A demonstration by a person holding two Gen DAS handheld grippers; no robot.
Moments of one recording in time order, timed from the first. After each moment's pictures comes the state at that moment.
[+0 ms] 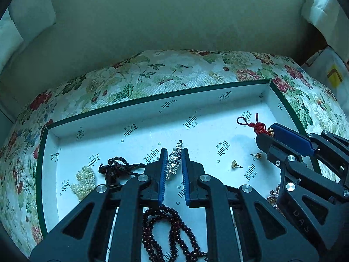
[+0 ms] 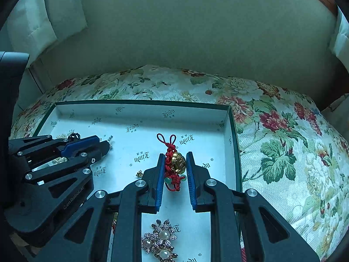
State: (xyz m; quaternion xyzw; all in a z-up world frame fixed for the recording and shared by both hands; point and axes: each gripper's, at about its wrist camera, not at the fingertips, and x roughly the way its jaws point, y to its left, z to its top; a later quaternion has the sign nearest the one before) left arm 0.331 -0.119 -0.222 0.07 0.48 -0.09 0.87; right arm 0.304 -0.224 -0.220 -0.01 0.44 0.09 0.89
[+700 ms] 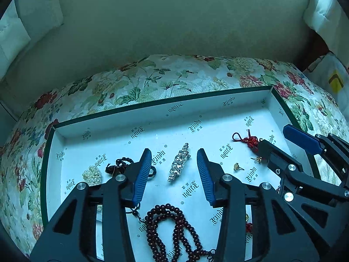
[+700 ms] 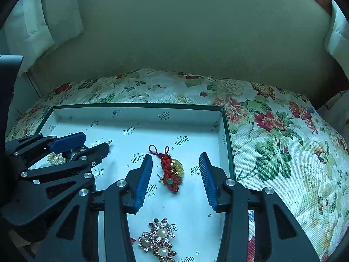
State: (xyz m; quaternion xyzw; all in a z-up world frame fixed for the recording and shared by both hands) left arm 0.327 -0.112 -0.215 0.06 0.47 -0.08 0.88; right arm 0.293 -0.231 -0.222 0.00 0.43 0.08 0.90
